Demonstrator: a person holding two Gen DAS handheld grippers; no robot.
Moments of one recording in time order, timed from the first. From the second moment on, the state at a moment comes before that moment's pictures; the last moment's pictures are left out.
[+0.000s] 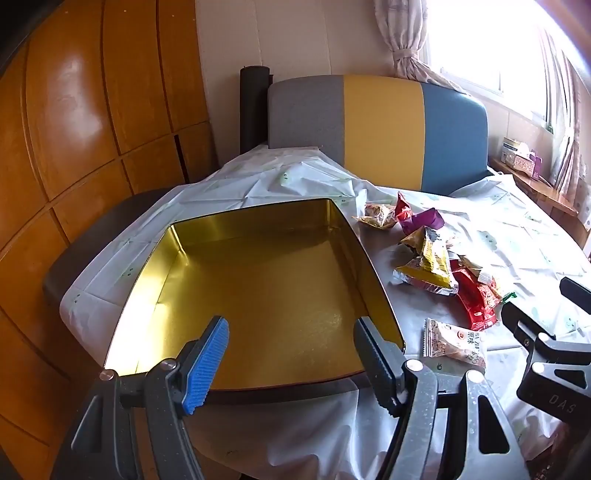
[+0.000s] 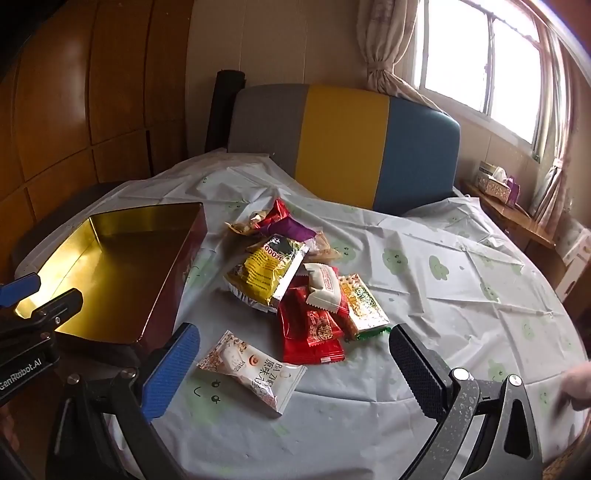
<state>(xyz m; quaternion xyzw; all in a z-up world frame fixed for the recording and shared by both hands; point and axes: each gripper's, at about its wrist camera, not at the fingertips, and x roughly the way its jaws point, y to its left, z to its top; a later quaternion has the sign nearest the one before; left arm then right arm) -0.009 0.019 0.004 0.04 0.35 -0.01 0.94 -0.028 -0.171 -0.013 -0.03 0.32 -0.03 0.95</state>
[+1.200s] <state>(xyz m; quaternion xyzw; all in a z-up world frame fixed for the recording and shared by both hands) -0.046 0.005 0.027 0.07 0.31 0.00 0.95 -0.053 -0.184 0.008 -0.01 0.27 -0.03 0.96</state>
